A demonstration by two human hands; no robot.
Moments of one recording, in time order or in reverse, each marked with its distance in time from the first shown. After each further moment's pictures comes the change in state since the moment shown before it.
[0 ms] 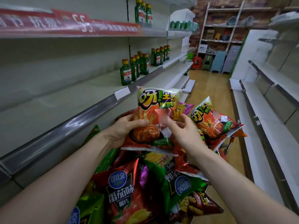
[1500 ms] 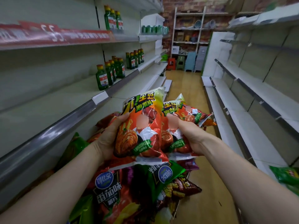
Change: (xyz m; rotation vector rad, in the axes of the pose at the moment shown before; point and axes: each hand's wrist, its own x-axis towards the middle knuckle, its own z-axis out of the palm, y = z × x) left_hand -0.032 0.001 0.045 -0.357 -0.261 -0.033; right_hand -0.017 0.006 -0.068 0.178 -0.093 0.321
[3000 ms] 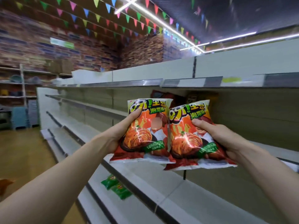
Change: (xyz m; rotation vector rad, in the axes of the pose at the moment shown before) left_hand -0.136 -0.165 0.589 0.449 -0.892 -0.208; right_hand -0.697 0.050 -0.245 0.154 1.235 -0.325
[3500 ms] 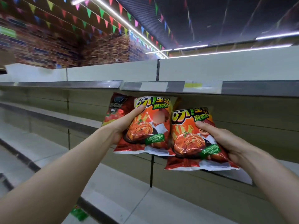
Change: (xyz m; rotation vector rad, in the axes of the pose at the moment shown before) left_hand 0.122 0.017 0.085 0.101 -0.198 0.024; right_hand 0.011 -0.004 -0.093 -0.043 0.258 0.017
